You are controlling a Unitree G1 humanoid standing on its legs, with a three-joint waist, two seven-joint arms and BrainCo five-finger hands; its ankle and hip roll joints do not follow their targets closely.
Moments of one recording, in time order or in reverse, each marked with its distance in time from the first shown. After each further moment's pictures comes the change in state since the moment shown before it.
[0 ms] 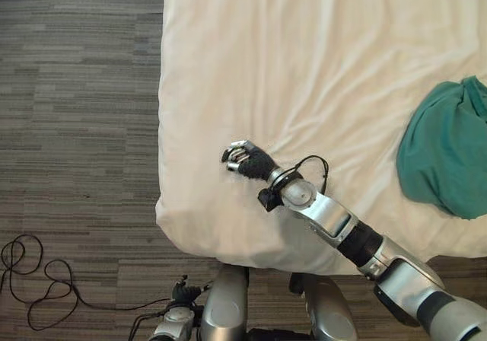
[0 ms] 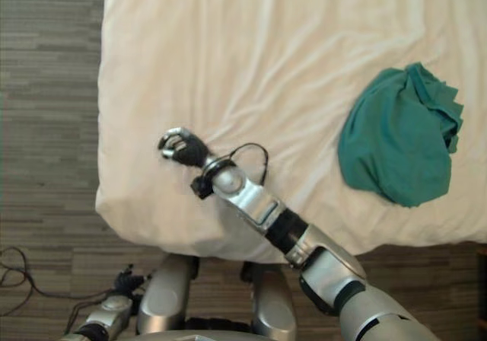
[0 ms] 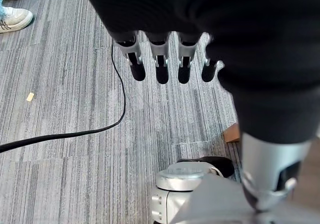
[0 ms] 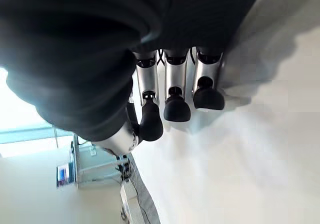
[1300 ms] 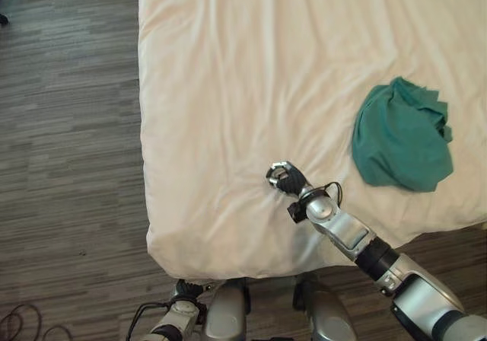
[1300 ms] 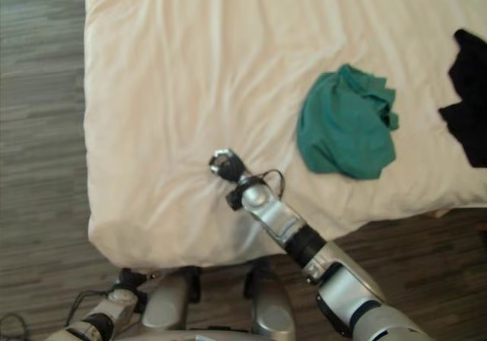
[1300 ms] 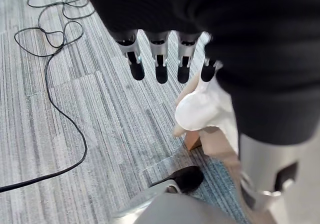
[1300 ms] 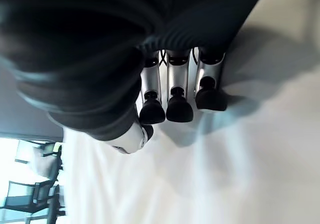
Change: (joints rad) left arm -0.072 -0.015 -0.081 0.075 0.116 0.066 0.067; right arm 0.175 -0.049 -0.148 0.248 -0.075 -0.044 -0.163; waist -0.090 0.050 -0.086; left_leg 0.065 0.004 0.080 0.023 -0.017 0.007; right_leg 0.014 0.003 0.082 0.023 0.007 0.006
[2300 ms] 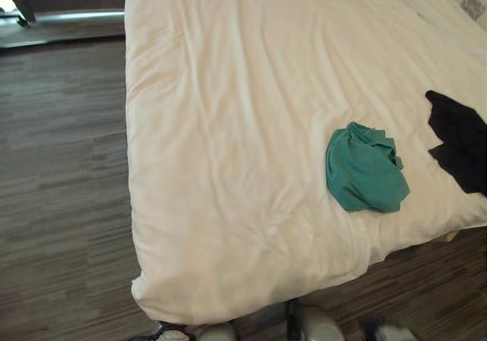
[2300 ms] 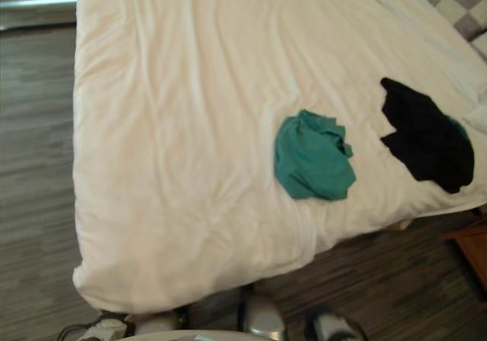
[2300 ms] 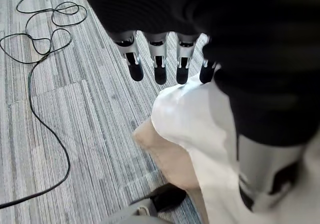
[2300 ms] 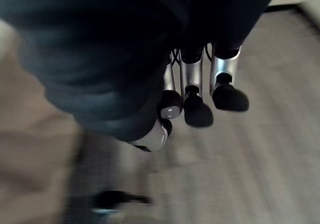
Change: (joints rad) left arm 0.080 -0.036 0.130 0.115 0.023 0.055 0.034; right arm 0.569 0.006 -0.471 0.902 -0.109 0.137 0.099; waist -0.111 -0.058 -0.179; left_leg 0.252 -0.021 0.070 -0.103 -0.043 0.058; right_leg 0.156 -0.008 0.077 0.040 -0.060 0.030
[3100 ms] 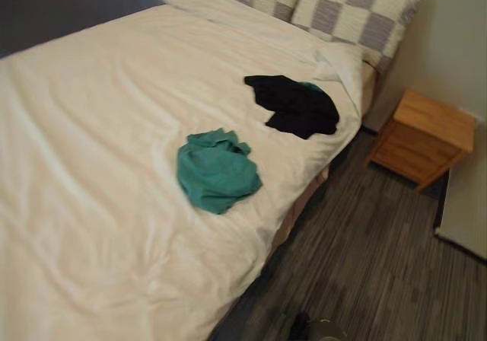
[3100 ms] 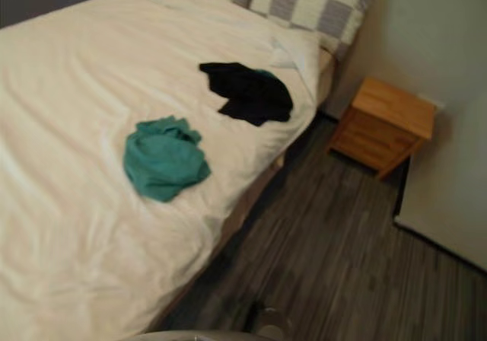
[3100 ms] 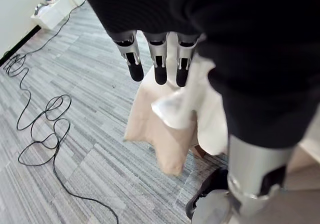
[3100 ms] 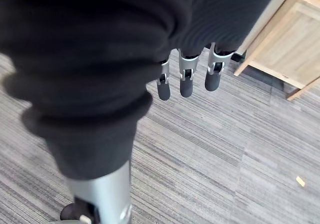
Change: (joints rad) left arm 0.162 -0.043 0.109 0.142 0.040 0.133 0.009; right arm 0.078 0.028 -0.073 0.040 -0.002 -0.027 -0.113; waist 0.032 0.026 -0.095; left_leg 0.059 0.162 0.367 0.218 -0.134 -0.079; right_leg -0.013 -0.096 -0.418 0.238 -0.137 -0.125
